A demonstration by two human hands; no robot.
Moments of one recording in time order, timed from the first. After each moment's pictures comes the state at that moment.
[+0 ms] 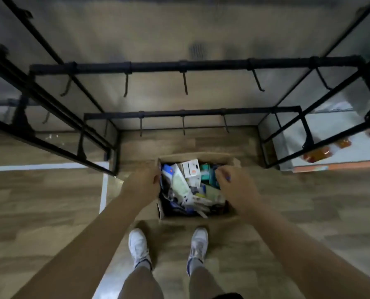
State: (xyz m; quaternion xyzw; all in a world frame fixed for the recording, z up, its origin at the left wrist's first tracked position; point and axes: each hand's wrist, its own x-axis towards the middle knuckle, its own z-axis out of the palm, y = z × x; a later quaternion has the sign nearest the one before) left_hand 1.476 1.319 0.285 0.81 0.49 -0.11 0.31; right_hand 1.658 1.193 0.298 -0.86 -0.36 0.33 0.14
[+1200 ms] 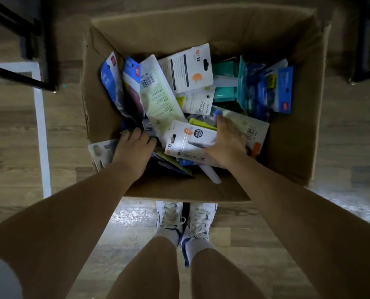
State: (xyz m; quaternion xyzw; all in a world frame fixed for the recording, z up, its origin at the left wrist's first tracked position) left_hand 1.486 1.273 -0.187 0.87 0.28 -0.41 0.01; right_hand 1.676 1.183 -0.202 -0.82 -0.37 0.44 0.00
